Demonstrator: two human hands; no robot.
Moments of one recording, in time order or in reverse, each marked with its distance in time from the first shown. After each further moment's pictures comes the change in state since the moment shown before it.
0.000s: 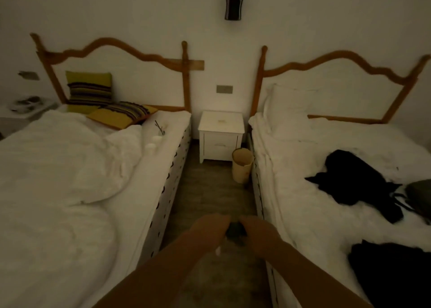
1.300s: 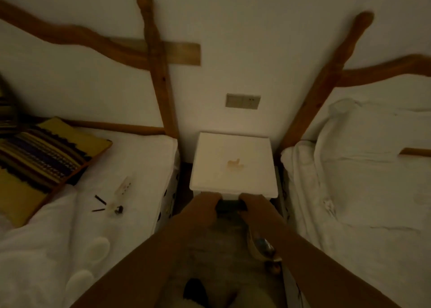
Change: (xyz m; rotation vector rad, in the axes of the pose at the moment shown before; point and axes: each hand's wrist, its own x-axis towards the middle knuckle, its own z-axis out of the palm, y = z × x) left_hand 0.861 -0.427 -0.364 -0.321 -0.096 -0.105; right_hand 0.964 0.068 -0.370 0.143 0.027 0.029
